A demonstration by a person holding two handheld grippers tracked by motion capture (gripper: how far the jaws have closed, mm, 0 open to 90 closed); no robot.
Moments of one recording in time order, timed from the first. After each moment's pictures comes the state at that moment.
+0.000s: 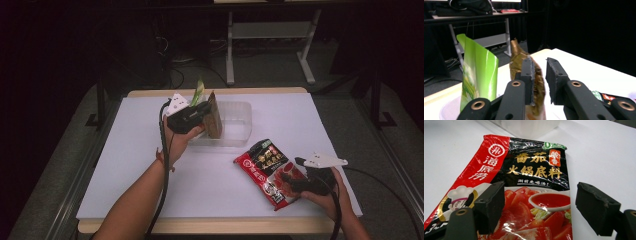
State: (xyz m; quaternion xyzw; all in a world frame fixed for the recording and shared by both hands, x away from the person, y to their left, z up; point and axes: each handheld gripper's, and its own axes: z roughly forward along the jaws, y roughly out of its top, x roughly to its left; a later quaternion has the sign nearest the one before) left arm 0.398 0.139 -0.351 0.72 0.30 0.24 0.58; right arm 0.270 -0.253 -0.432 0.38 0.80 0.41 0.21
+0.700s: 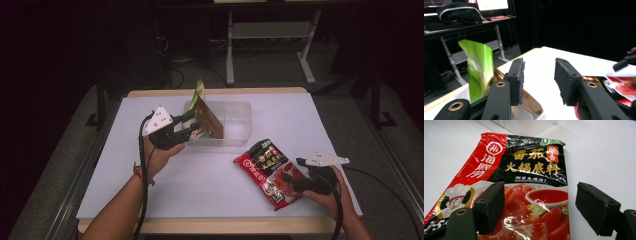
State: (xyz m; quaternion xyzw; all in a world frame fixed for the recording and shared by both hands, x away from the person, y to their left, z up) left arm 0.350 0.180 -0.348 0.74 0.24 0.23 0.59; right arm 0.273 -0.258 -0.433 0.39 0.80 0.41 0.19
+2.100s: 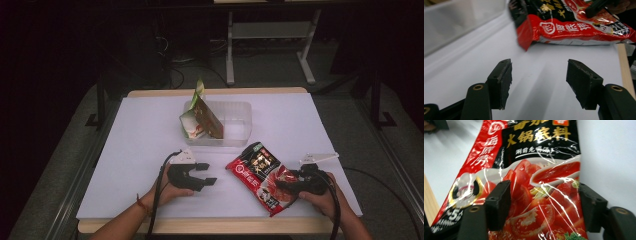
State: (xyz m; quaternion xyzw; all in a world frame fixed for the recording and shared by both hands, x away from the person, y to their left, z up) left arm 0.312 0.145 -0.450 0.85 0.23 0.02 0.48; right arm 0.282 -0.249 -0.449 0.42 0.81 0.40 0.04
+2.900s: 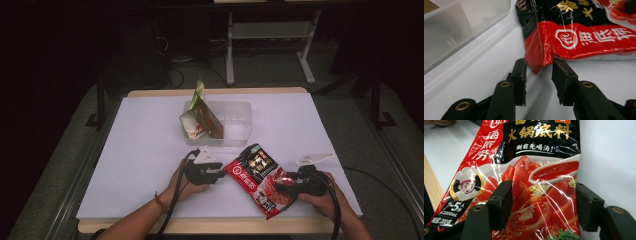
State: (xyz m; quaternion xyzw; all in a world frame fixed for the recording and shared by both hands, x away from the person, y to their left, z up) left arm 0.323 0.102 -0.456 0.87 0.23 0.08 0.42; right arm 0.278 -0.244 -0.443 0.40 0.83 0.39 0.03
